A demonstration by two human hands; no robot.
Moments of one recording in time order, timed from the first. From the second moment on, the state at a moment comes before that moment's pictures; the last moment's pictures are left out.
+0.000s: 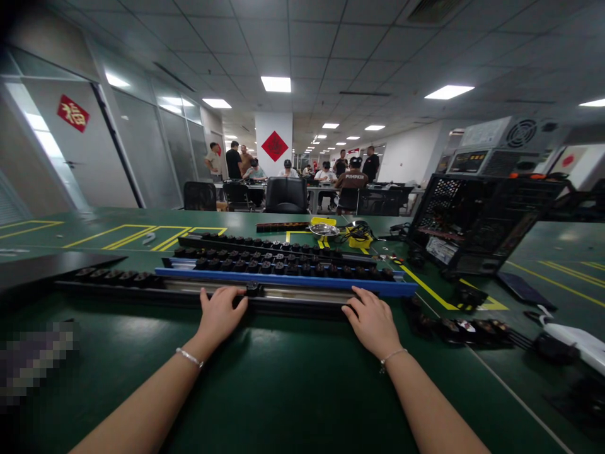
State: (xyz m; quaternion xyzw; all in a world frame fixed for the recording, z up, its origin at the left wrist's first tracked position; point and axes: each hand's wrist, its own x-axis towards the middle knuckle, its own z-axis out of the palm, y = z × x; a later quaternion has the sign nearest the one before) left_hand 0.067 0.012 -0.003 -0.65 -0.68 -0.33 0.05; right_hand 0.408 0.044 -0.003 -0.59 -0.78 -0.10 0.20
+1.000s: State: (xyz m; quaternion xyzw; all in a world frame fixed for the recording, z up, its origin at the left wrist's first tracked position) left_hand 0.086 0.006 0.002 -0.75 -0.61 -0.25 0.04; right_hand 0.400 0.037 0.001 -0.56 -0.80 -0.08 0.21
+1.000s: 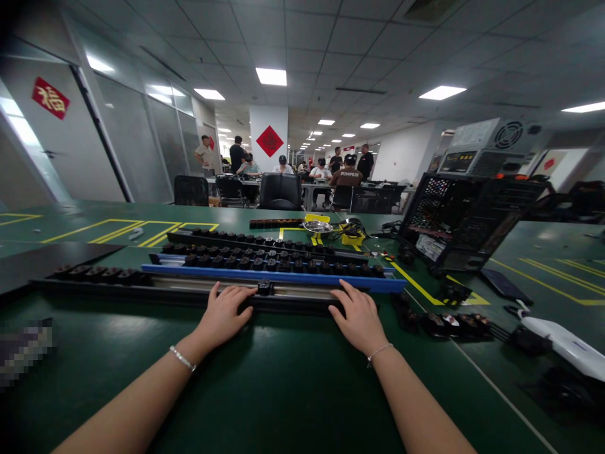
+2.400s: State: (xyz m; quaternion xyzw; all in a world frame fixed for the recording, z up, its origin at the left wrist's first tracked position) left_hand 0.095 0.008 -0.006 -0.76 -0.61 -0.21 0.09; right_hand 0.243 0.035 0.008 -0.62 -0.70 0.03 0.35
